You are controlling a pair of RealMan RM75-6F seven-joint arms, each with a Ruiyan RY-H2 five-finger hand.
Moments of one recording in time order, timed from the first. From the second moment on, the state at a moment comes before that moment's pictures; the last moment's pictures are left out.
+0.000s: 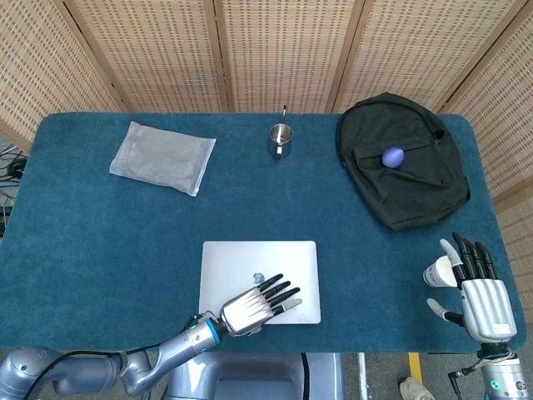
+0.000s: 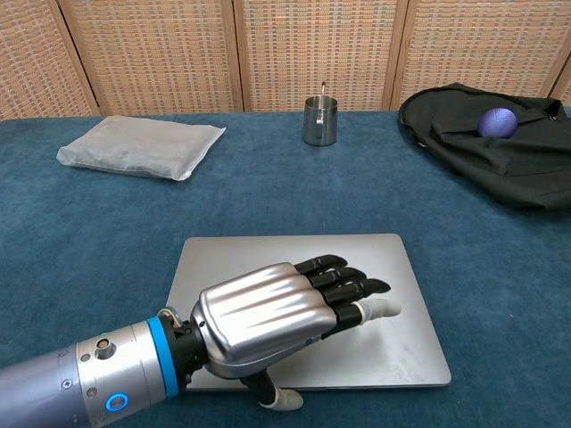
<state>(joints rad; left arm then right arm) -0.73 -1.91 0.03 -1.26 1.75 0.97 0.36 0.06 -1.17 0.06 -1.68 -1.60 1.56 -0.07</state>
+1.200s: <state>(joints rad) -0.74 -1.90 0.01 -1.30 1.66 0.95 0.44 0.06 -1.16 0.06 -1.67 -1.59 1.56 -0.05</state>
